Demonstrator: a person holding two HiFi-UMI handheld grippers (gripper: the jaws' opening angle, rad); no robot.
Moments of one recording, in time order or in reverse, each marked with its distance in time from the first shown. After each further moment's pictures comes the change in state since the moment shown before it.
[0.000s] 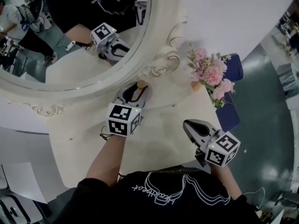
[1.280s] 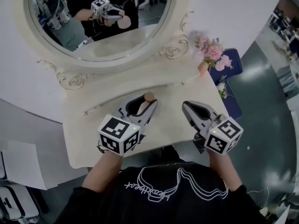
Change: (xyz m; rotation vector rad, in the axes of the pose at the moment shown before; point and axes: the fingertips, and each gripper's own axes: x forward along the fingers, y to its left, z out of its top) left arm -0.211 -0.097 0.013 -0.045 -0.061 -0.175; right arm -0.026 0.142 0.022 -0.127 -0.167 0.028
